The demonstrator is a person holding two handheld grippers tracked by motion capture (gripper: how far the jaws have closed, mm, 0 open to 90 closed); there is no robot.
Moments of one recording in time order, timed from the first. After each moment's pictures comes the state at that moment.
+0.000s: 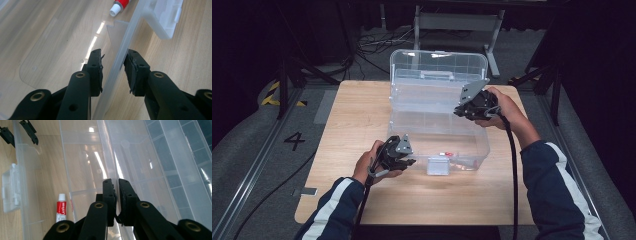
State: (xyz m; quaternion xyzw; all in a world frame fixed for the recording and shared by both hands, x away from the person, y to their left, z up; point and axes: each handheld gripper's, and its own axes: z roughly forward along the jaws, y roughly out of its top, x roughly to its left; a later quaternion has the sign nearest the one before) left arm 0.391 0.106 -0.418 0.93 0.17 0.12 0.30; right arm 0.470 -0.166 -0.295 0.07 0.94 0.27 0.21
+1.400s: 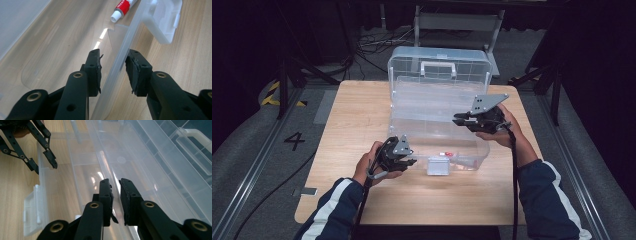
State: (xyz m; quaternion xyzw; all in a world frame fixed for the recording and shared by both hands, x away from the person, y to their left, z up) left arm 0.388 0.110 -0.421 0.92 0.17 0.13 0.34; right arm 0.448 -0.190 -0.324 0.10 0.89 0.41 0.19
